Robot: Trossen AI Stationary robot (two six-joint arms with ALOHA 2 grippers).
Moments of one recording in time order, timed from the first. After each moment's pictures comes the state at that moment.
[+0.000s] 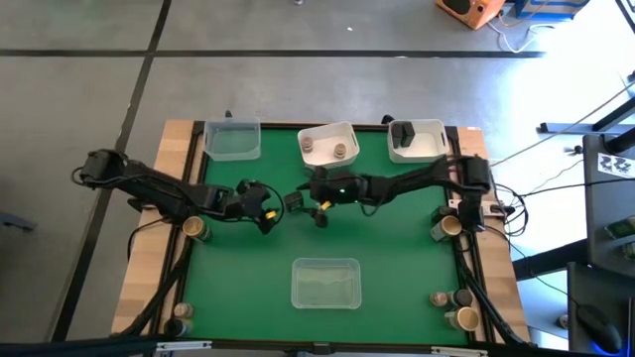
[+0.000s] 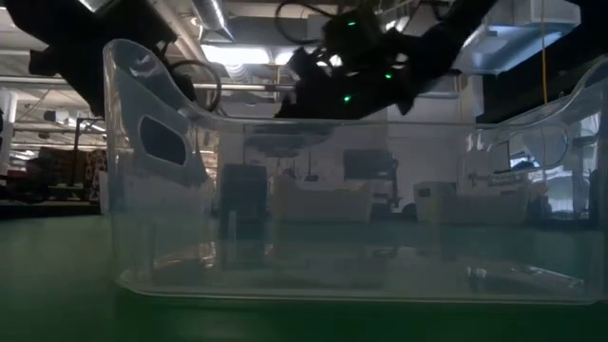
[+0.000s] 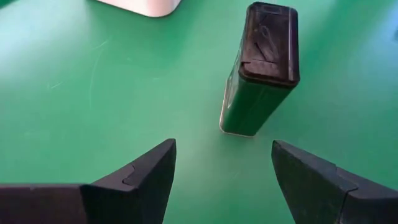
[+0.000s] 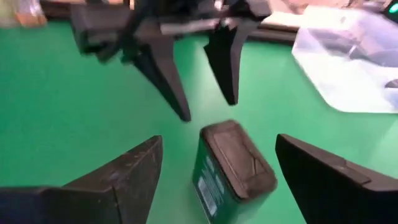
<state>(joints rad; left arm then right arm) -0.10 1.22 0.44 -0.06 -0.48 -0.57 -0.09 1.93 1.08 0.46 -0.08 -0.15</state>
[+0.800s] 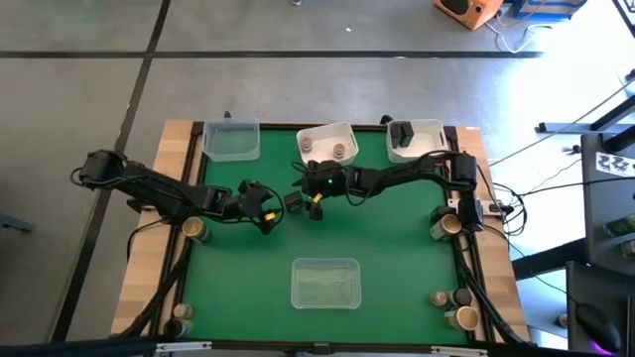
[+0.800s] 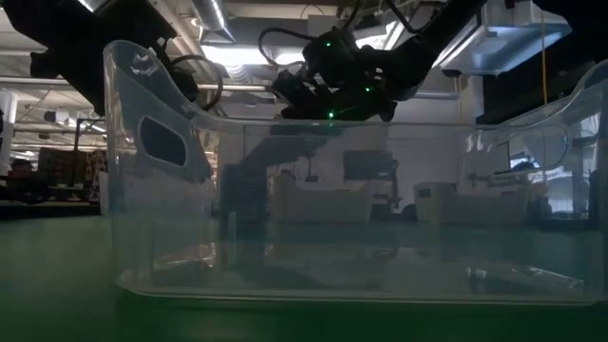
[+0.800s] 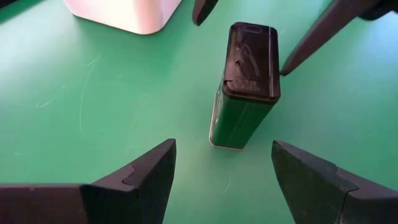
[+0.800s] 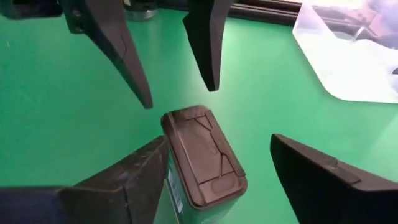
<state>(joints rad) -0.10 1.22 0.43 0.01 -0.48 -0.52 -0.15 2.06 1.21 0.35 -0.13 -0.22</state>
